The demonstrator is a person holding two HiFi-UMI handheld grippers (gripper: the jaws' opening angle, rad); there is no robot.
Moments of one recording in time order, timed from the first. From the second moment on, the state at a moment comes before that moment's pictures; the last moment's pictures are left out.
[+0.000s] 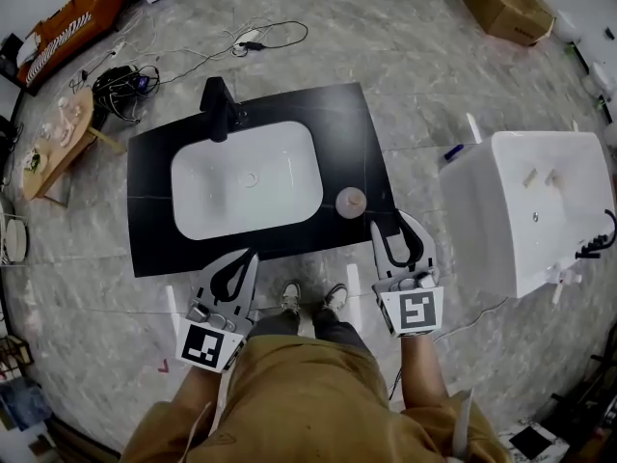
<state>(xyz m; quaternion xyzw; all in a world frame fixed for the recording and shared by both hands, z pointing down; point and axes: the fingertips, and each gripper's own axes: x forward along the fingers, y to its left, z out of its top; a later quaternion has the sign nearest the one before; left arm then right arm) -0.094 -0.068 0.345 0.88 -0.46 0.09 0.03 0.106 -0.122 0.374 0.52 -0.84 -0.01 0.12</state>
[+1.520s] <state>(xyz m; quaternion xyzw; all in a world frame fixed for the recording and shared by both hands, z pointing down) -0.123 -0.038 0.444 0.83 -0.51 0.18 0.12 0.078 -0.217 0.566 0.49 -0.85 0.06 0.18</state>
